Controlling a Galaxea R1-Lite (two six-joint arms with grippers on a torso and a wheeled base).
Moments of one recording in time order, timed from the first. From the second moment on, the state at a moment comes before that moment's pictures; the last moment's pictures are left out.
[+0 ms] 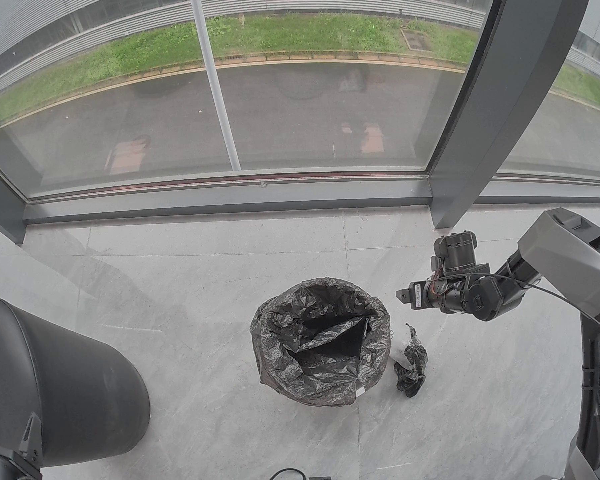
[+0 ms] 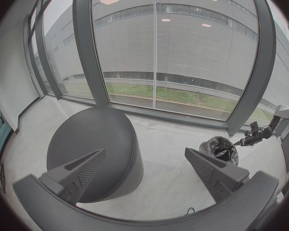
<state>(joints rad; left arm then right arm) 0.02 0.11 -0.14 0.19 0.22 -0.18 0.27 2.36 -1.20 -0.48 -0.13 0.12</state>
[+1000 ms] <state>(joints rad) 0.04 0.07 -0.09 0.15 0.19 -0.10 0.26 2.67 -1.80 -0.31 -0.09 0.00</state>
